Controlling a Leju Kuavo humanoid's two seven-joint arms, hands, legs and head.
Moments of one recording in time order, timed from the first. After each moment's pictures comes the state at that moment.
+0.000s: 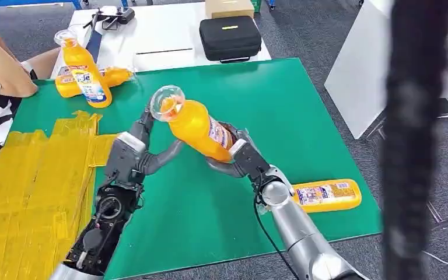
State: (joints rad) left arm -0.40 -0.10 -0.44 -1.32 -0.31 0.23 -0.37; right arm -0.43 0.12 0.32 -1.04 0.32 -0.03 -0.45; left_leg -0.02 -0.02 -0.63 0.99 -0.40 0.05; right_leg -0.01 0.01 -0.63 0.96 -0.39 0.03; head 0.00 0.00
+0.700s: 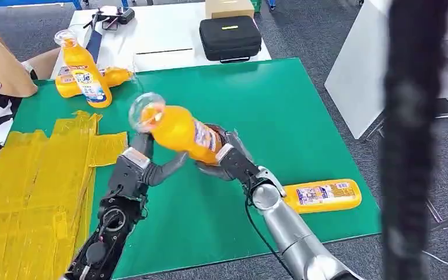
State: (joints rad) left arm -0.33 -0.11 -0.46 -1.39 -0.22 0.10 -0.37; right arm -0.43 0.13 0.38 -1.05 0.34 -0.11 -0.45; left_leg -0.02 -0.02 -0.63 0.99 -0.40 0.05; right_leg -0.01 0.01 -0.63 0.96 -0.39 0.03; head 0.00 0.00
